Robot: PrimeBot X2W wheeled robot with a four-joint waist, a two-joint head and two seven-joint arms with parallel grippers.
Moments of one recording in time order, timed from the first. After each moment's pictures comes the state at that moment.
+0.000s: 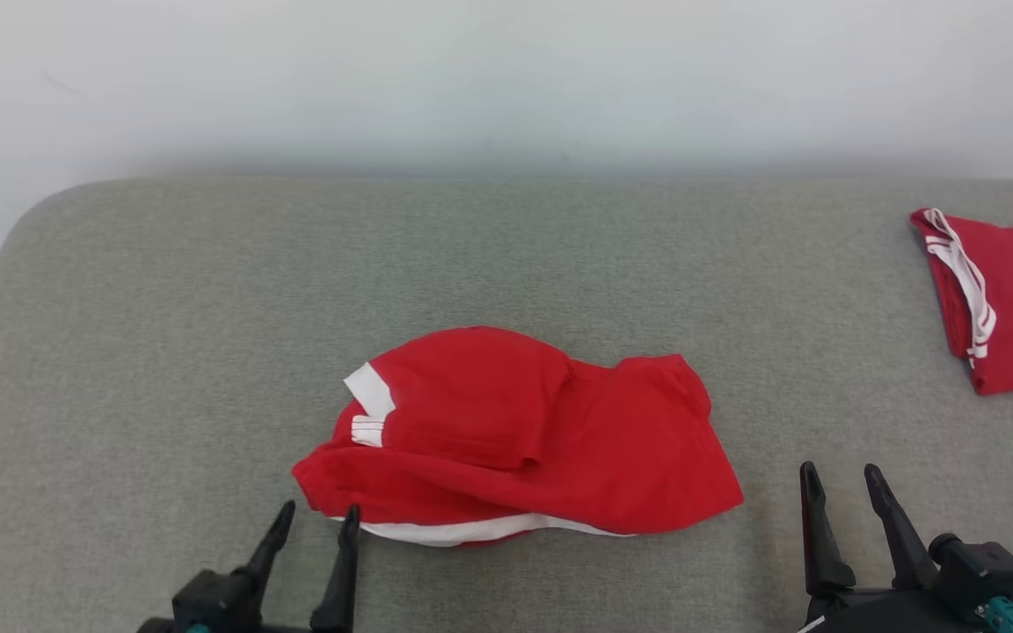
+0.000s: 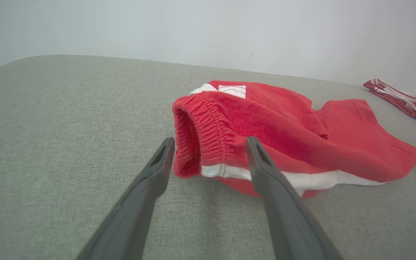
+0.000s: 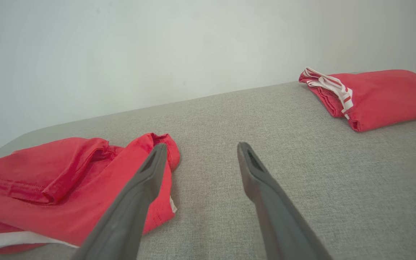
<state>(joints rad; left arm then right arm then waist) -0.13 0.16 -0.23 0.38 -0.34 -0.12 -0.26 -0.02 -0.07 -0.01 0.23 0.26 0.13 -0.22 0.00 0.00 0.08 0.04</state>
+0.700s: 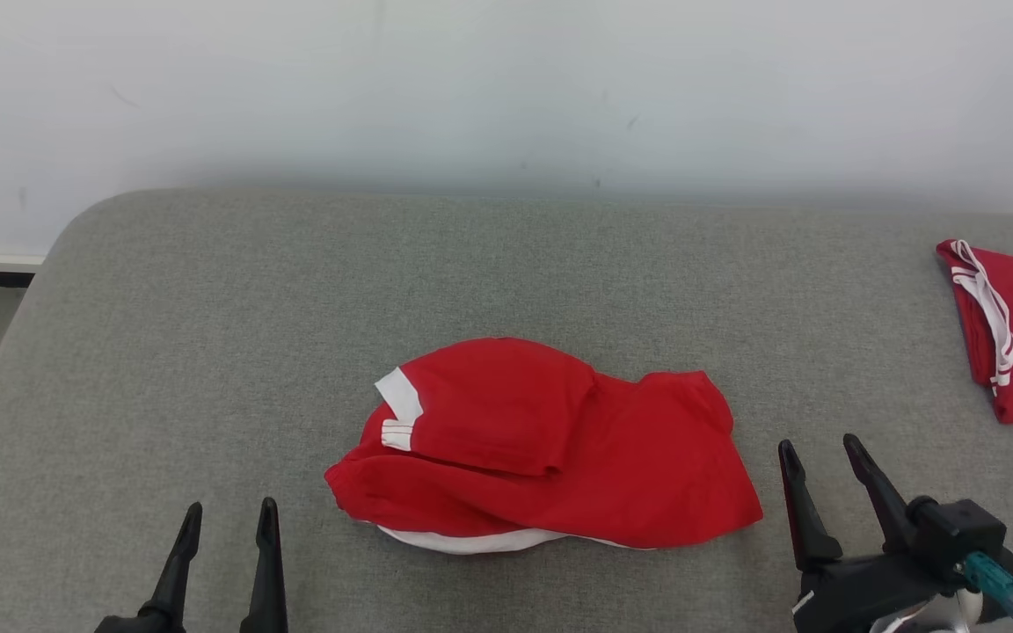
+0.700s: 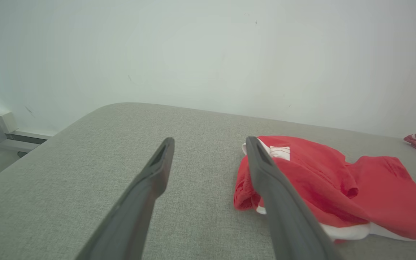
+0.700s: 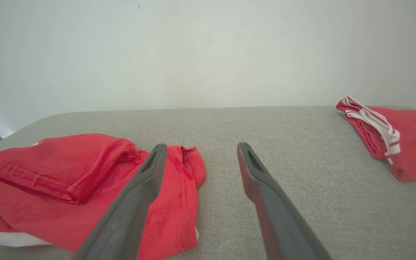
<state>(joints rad) 0.04 0.07 -0.01 0.10 -0.22 -0.12 -0.26 -0.07 -0.14 0.07 0.26 0.25 0.13 -0.20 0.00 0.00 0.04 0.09</state>
